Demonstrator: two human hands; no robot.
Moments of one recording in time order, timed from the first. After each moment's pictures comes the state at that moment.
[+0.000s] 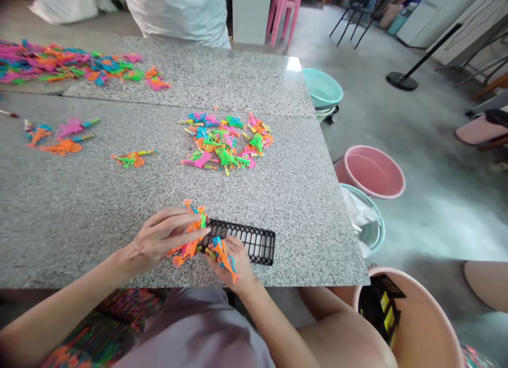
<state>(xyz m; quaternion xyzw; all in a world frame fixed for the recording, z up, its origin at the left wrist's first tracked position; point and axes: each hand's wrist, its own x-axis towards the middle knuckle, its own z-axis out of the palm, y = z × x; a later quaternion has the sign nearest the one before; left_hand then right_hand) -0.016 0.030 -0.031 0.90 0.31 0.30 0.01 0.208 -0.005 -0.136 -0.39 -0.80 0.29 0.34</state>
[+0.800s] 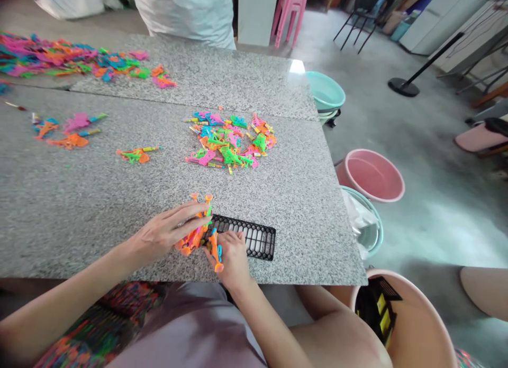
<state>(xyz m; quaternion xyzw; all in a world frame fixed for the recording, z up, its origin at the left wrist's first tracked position) -0.010 0.028 -0.016 0.92 0.33 0.22 0.01 0.195 -0.003 -0.097 -0.48 -0.79 0.27 0.28</state>
